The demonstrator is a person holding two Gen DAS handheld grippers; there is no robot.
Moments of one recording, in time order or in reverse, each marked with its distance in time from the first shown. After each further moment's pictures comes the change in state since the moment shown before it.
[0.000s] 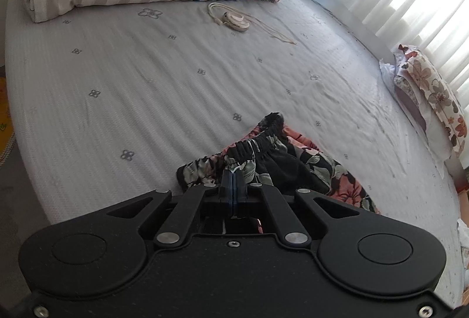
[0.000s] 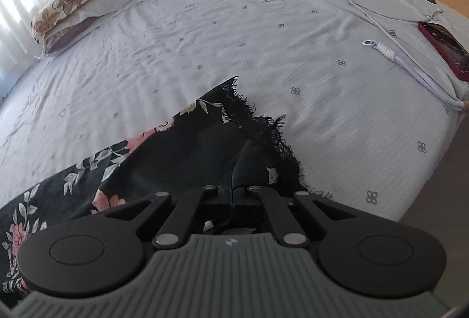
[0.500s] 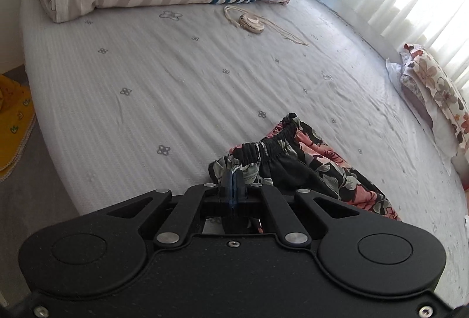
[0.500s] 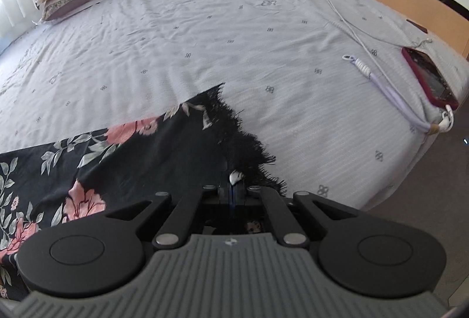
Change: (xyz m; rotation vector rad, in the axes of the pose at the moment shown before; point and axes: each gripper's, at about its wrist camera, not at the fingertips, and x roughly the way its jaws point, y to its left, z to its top) left arm -0.016 0.024 -0.006 0.017 -0.006 0.023; right arm -0.030 -0.009 -0.011 -0.141 0.008 -0.083
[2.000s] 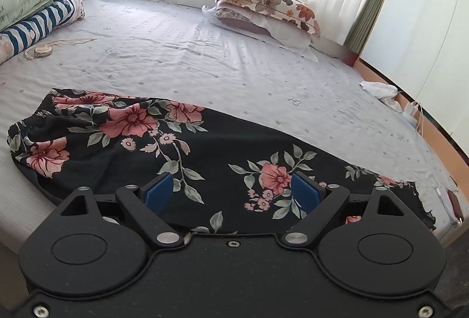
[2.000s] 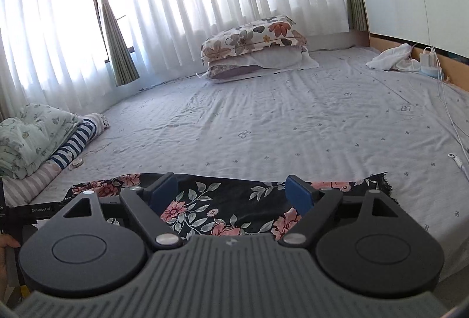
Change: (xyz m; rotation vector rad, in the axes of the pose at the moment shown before) left arm -0.135 -0.178 -0.187 0.599 0.011 -0.443; right arm -0.206 0.098 -0.058 -0.230 -0.338 0.533
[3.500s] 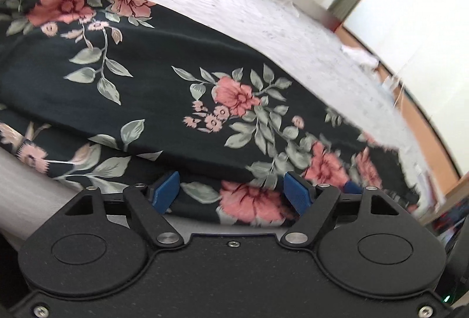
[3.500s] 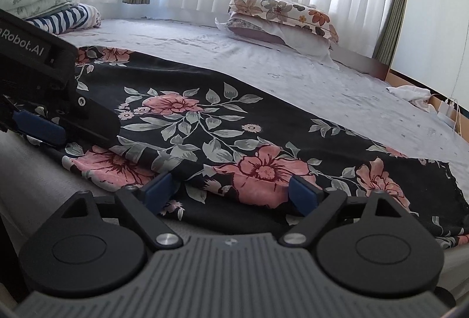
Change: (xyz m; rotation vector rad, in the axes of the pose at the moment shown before) left arm 0.104 -0.025 -0.077 -0.134 0.182 -0.159; right arm 0.179 0.108 -0.184 -0.409 0.050 -0.178
